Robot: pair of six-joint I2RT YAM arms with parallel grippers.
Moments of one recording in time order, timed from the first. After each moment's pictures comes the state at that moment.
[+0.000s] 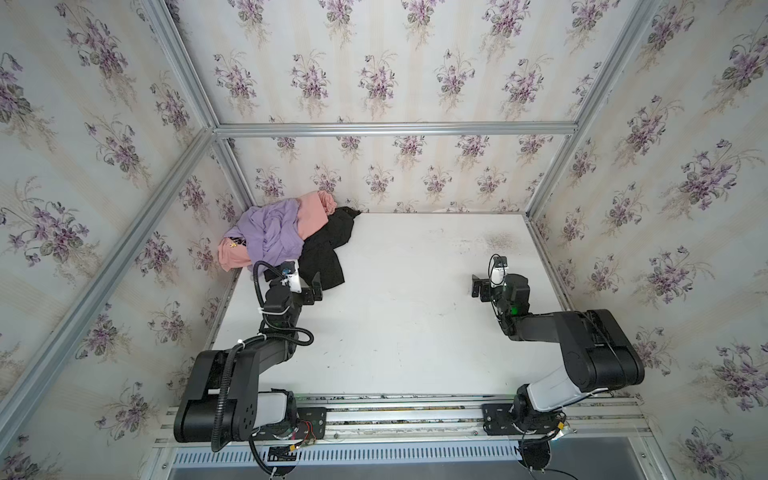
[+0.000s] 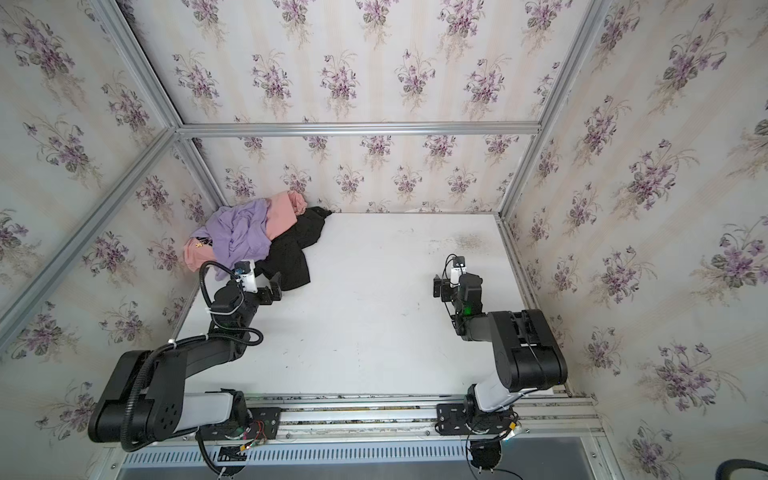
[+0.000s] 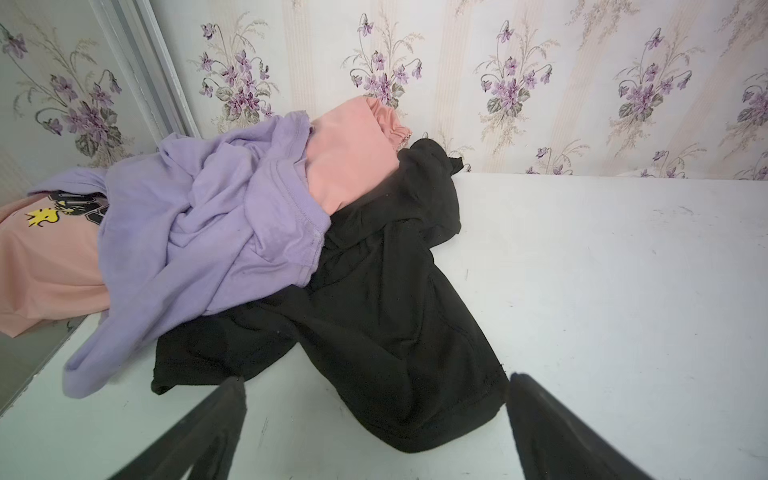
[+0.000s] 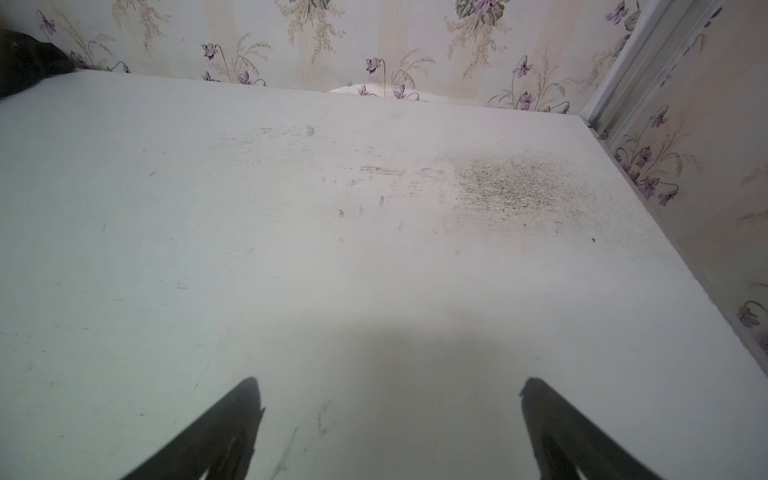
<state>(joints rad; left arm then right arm) 0.01 1.33 0.30 0.80 0.02 0.00 0.03 1.56 0.42 0.73 0.02 -0.05</state>
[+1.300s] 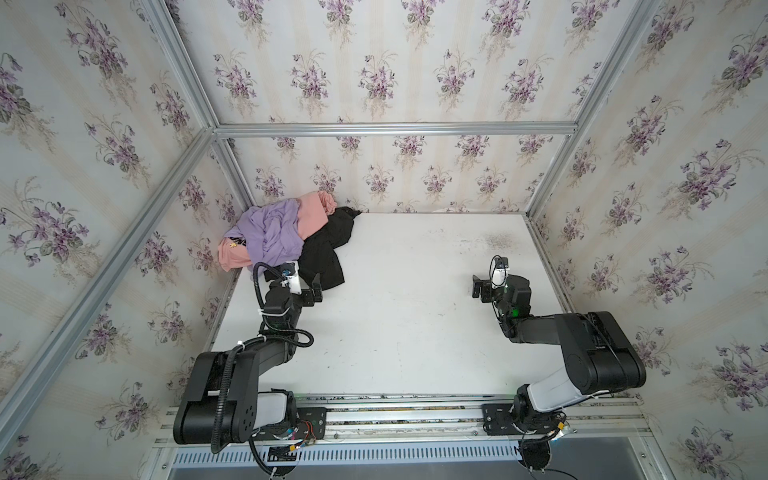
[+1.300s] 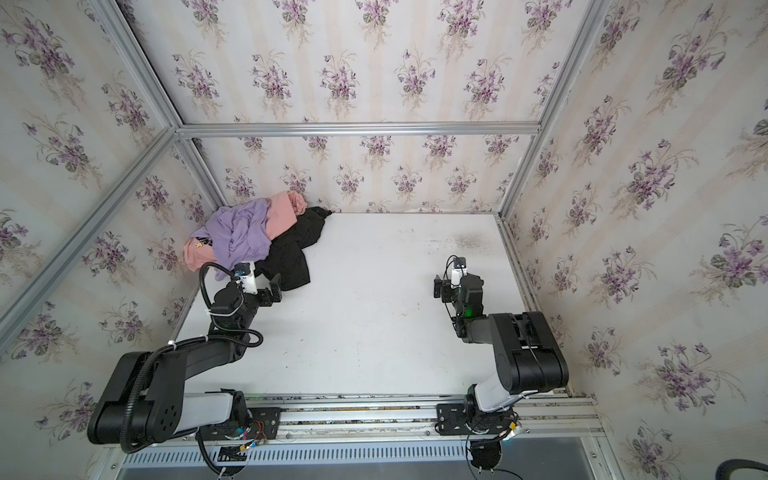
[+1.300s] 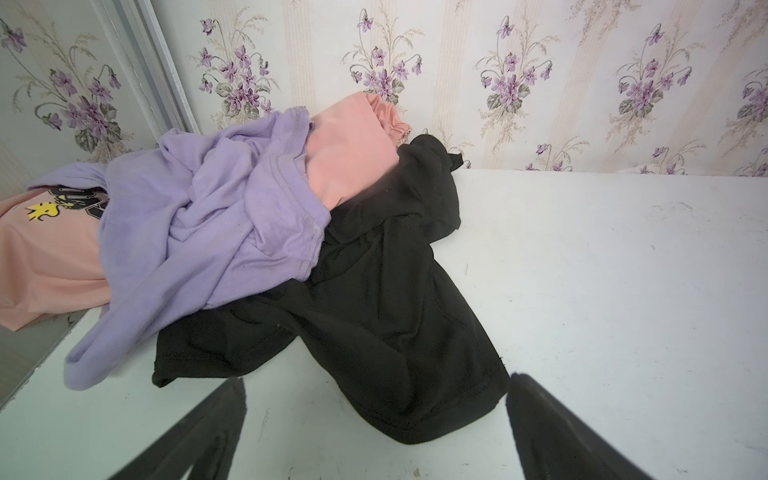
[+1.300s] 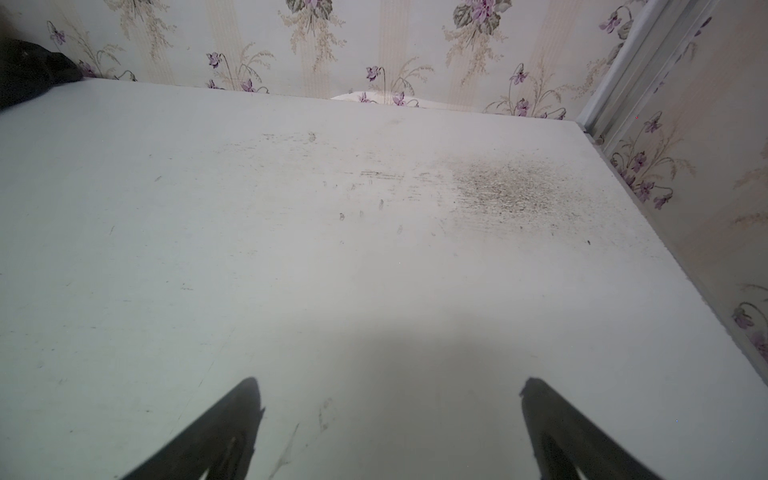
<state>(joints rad) 0.01 1.33 0.29 0.80 0.02 0.00 0.03 1.55 0.40 0.75 0.01 -0.05</state>
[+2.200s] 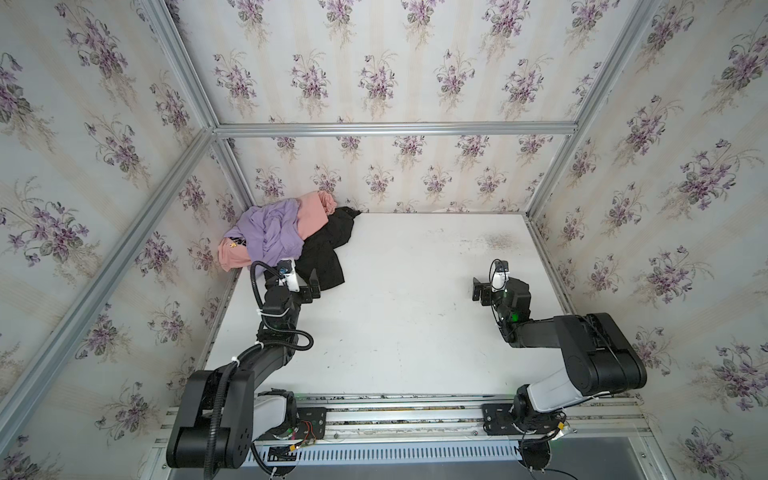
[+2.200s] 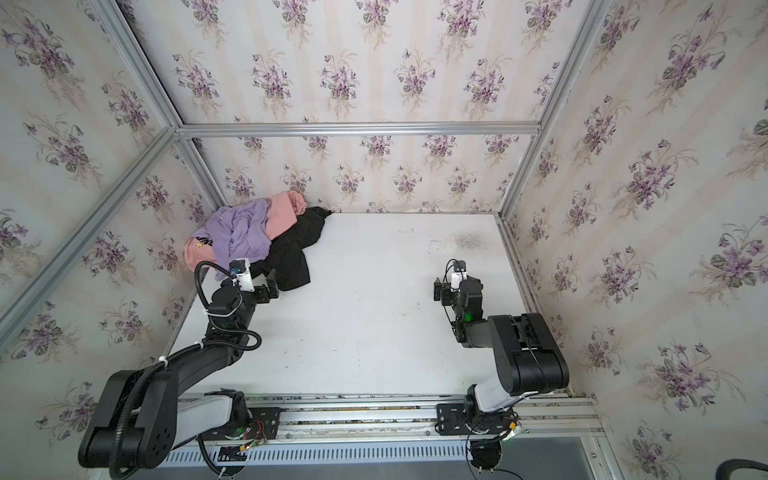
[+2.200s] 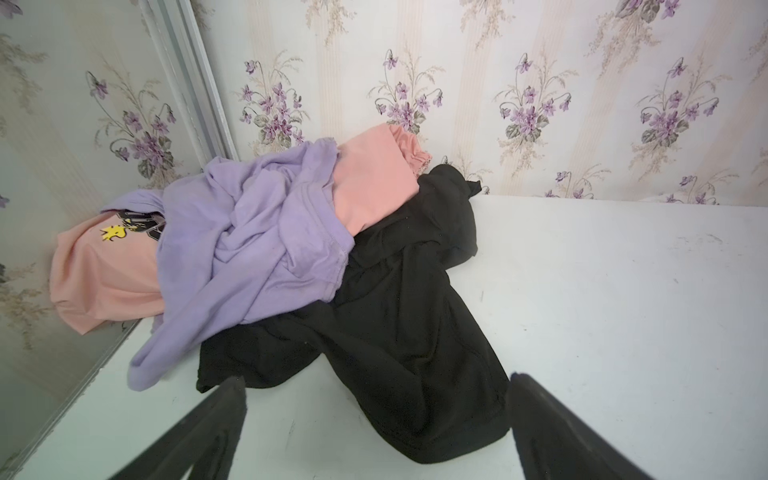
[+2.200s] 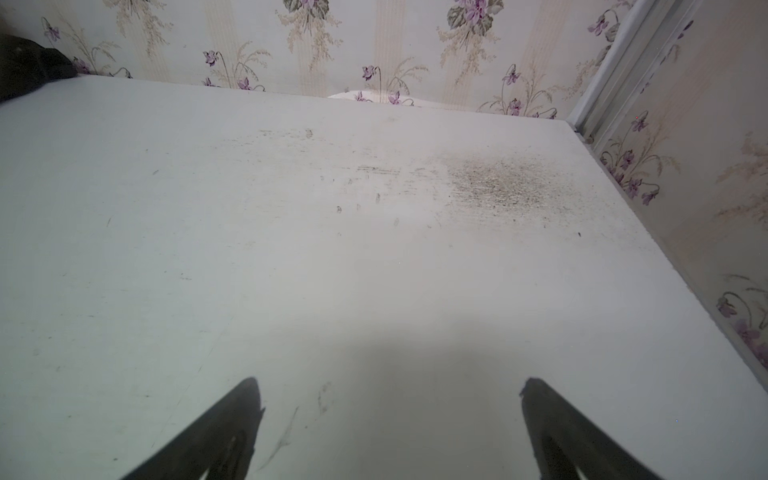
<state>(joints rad) -0.02 1.20 0.31 0.70 -0.09 -0.01 0.05 1.53 0.34 0.80 0.05 -0.05</state>
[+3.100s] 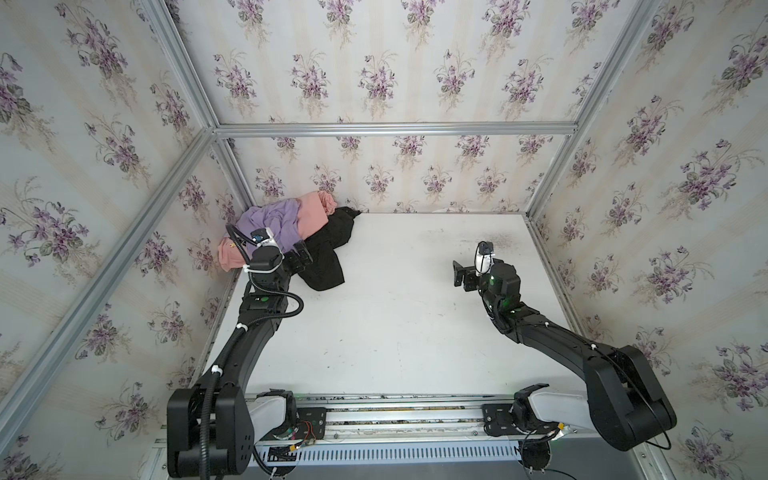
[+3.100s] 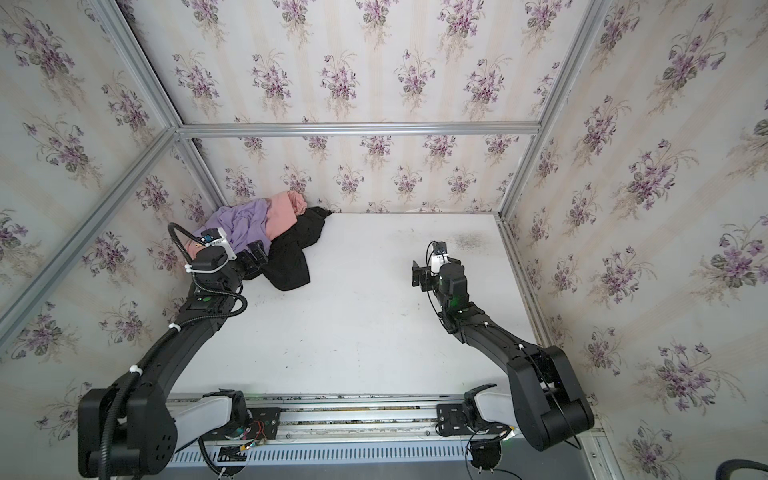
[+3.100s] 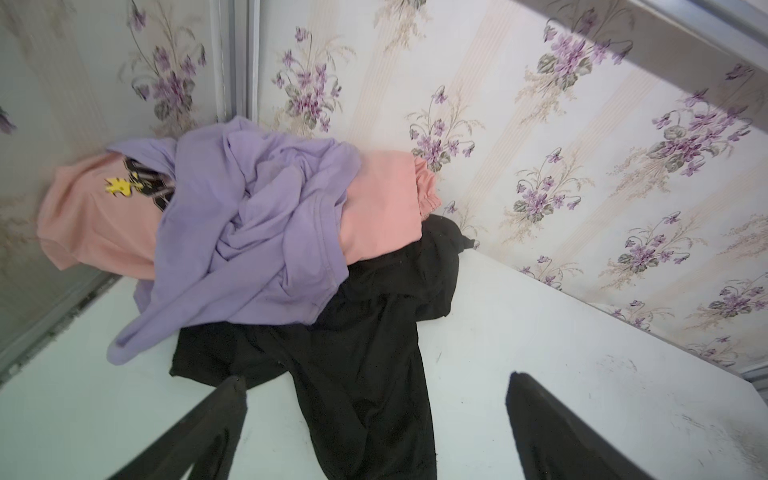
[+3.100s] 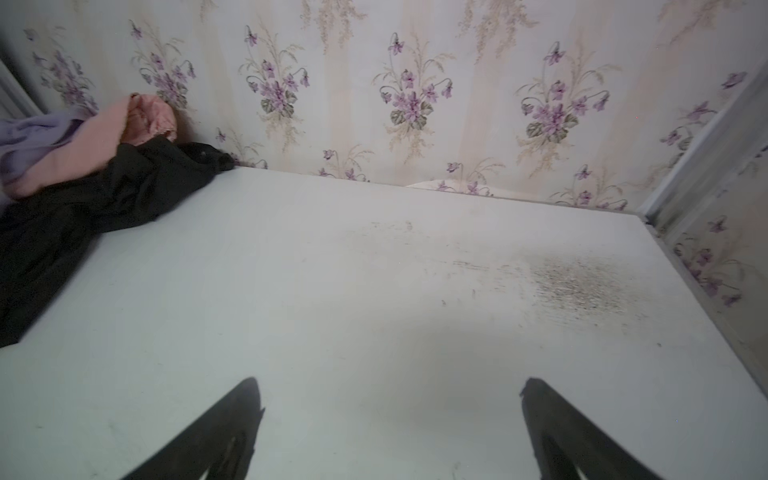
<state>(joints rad) 0.04 1.22 0.77 0.08 -0.07 -0.41 0.31 1.30 0.56 0.42 0.10 0.06</state>
